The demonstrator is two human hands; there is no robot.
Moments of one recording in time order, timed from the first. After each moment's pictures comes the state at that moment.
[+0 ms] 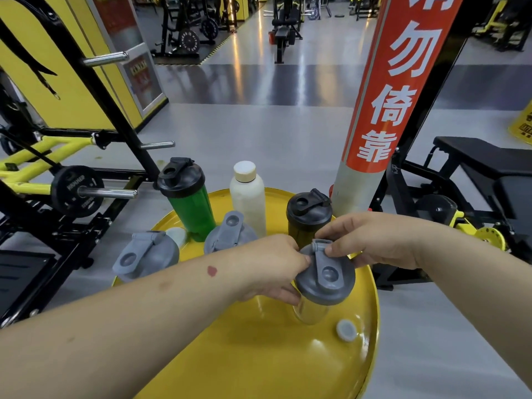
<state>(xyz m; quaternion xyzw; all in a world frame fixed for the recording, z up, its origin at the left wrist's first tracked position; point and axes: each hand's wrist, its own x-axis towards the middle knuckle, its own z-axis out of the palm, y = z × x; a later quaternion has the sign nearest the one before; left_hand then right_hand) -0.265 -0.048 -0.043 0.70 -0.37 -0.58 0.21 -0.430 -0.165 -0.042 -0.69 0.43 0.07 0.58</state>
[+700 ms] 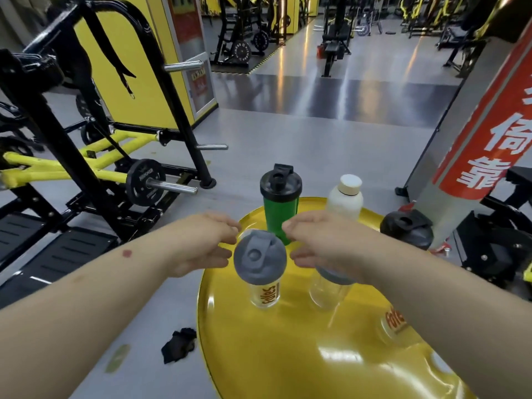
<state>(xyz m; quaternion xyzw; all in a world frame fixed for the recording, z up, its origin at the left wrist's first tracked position) -0.014 0.063 -0.030 0.78 -0.23 -0.47 0.35 -0.215 -0.036 -0.003 -0.69 0.44 -0.04 0.58</state>
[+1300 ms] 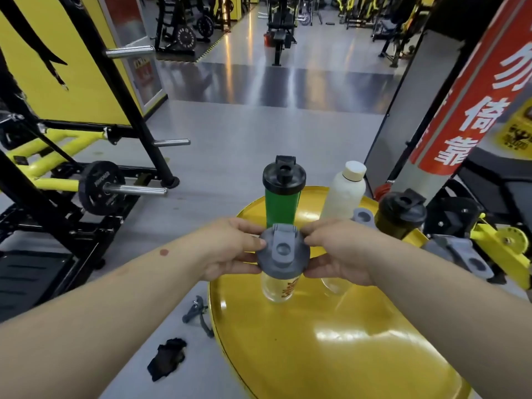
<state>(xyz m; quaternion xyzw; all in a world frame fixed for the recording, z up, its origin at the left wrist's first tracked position) 0.015 0.049 -0.062 0.67 -0.26 -0.60 0.36 -0.176 -0.010 -0.033 -0.53 0.55 -0.10 0.64</state>
